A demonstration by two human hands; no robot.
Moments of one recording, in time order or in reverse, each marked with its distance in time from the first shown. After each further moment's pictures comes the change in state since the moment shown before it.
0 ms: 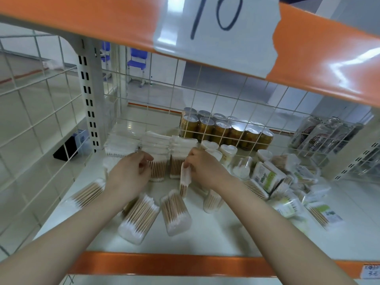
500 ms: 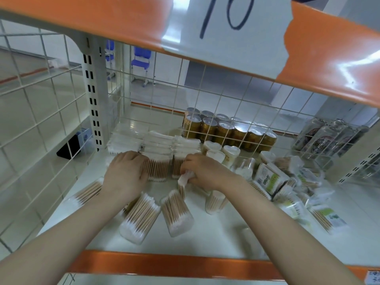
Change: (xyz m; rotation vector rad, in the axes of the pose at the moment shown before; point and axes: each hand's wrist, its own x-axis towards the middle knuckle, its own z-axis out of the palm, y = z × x) left_hand 0.000 -0.018 0.000 0.361 -0.053 0.181; right_hand 0.003 0.001 -0.006 -0.111 -0.151 -0.192
